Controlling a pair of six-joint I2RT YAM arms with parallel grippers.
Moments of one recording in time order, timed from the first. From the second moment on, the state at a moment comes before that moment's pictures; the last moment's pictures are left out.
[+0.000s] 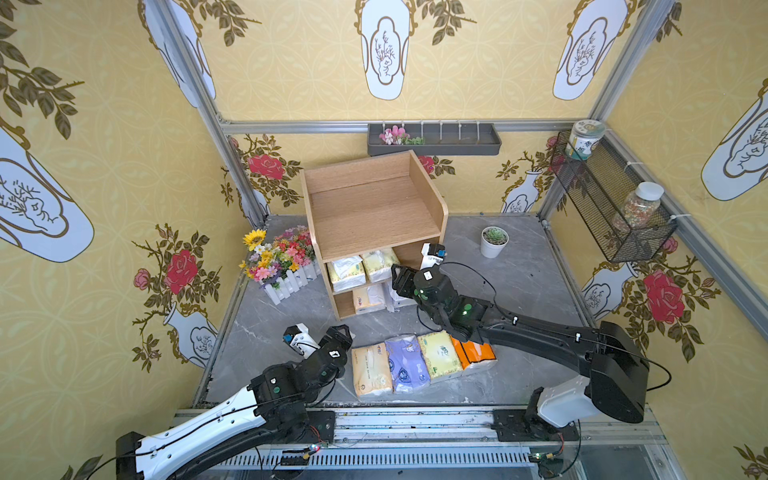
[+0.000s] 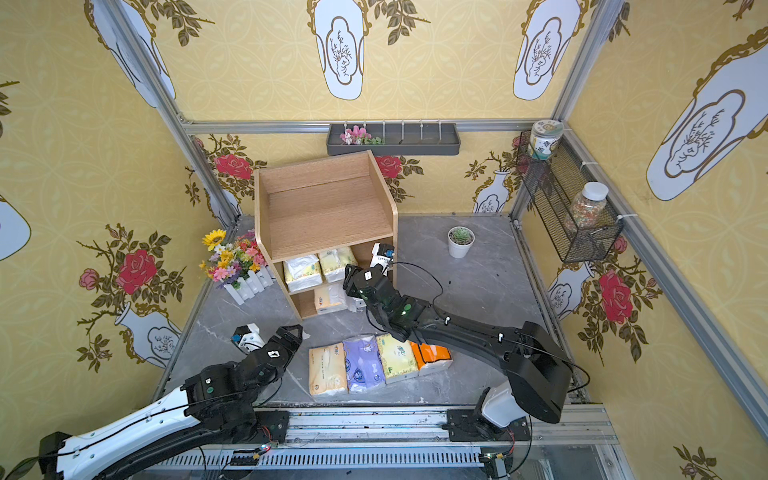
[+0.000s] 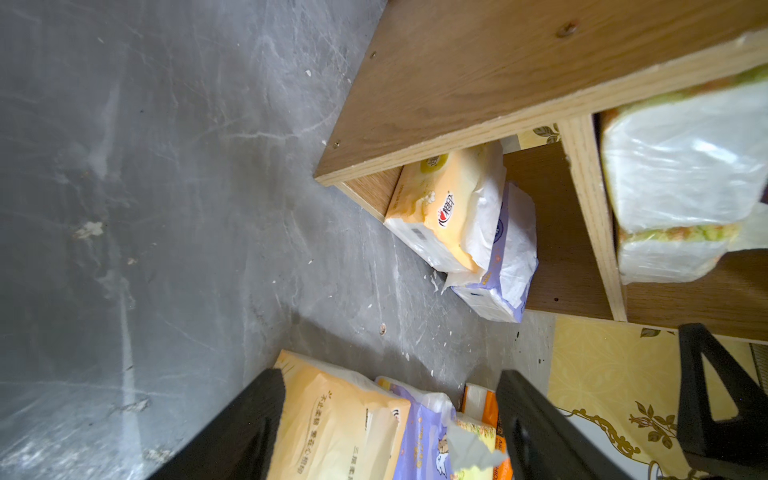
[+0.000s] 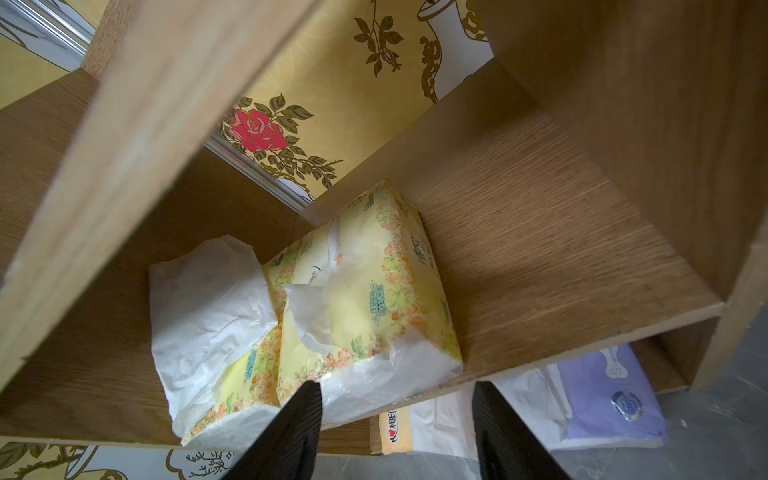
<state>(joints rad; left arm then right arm) -1.04 0.50 0.40 -0.71 -0.63 -1.70 0.94 1.50 1.04 0.10 0.45 0.86</state>
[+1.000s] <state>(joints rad) -1.04 0.46 0.40 -0.76 -0.65 -1.71 0.92 1.68 1.12 0.21 0.49 0.86</state>
